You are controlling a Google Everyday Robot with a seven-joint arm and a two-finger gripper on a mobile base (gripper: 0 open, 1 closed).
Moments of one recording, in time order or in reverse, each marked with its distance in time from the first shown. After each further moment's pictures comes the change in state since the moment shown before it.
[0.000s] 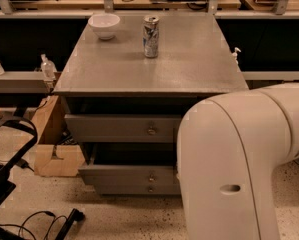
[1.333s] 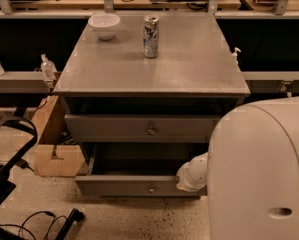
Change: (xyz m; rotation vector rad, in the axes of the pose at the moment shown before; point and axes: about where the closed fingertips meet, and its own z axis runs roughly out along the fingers) arm -0.009 0.033 -0.017 -0.006 -0.068 0.048
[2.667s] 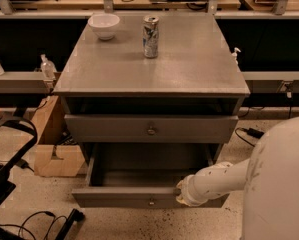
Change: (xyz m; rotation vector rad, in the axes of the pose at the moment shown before) arm -0.009 0.051 -0.012 -0.048 -0.070 0.056
